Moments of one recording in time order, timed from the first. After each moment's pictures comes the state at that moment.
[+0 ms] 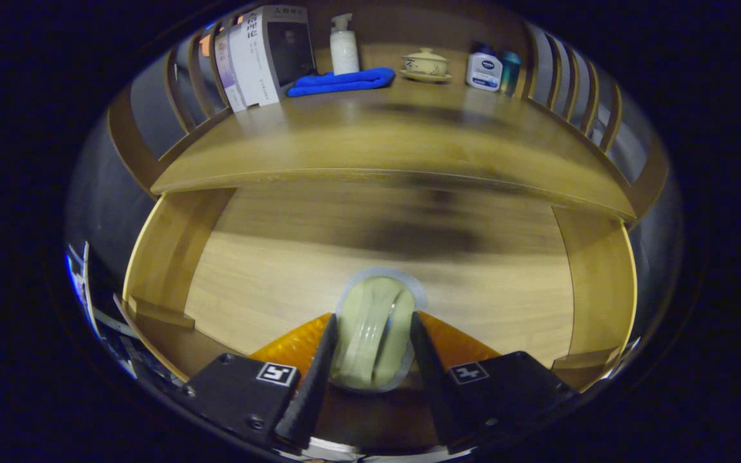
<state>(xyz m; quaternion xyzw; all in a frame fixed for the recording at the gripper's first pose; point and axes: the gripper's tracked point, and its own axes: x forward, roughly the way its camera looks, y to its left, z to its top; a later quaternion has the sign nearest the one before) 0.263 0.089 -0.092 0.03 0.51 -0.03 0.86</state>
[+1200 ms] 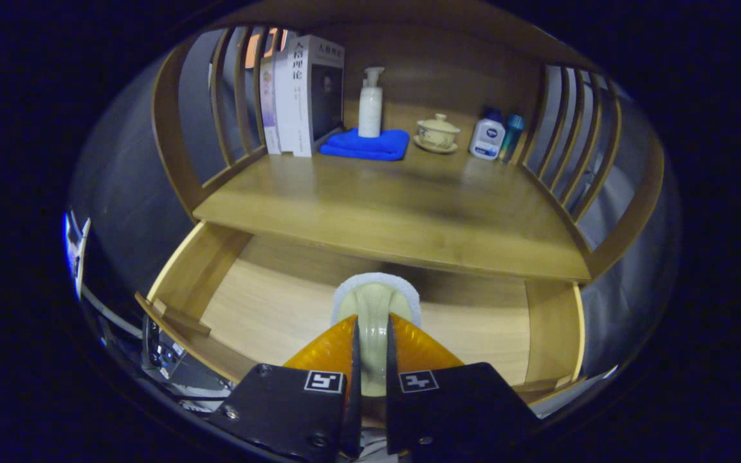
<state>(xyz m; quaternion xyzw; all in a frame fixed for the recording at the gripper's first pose) 0.268 0.091 -0.006 -0.03 0.39 -0.02 0.92</state>
